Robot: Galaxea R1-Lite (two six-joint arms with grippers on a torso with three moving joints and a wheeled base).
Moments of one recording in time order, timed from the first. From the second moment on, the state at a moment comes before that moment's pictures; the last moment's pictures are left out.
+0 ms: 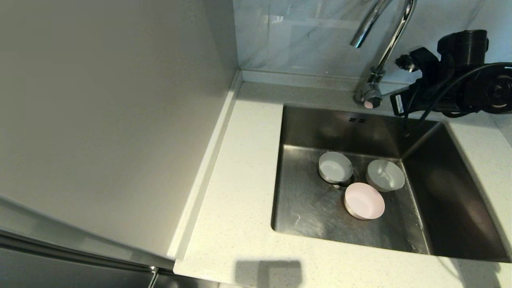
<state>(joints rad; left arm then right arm) 0.00 0.00 0.00 0.00 0.02 -0.02 0.05 1.95 -1.77 0.11 -0.16 -0.33</state>
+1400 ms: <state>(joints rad) 0.00 0.00 0.00 0.00 0.02 -0.02 0.00 2.07 -1.87 -0.07 -0.20 -0.36</state>
